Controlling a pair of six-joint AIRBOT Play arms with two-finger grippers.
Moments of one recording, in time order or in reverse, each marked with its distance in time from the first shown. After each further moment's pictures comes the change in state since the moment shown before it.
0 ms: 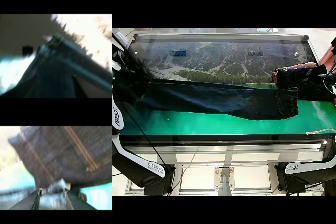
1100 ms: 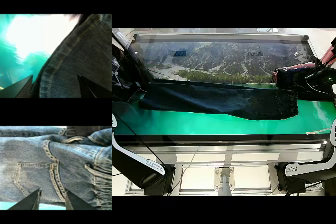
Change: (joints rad) left arm 0.207 -0.136 0.029 -0.210 -0.258 0.142; right arm 0.153 0.000 0.065 -0.058 0.332 -0.016
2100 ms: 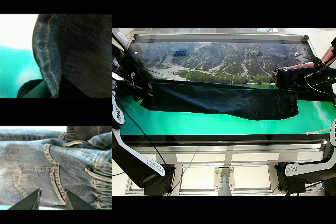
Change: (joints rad) left arm -0.108 -0.051 0.003 0.017 -0.111 0.041; right arm 0.006 0.000 0.000 -0.006 -0.026 0.014
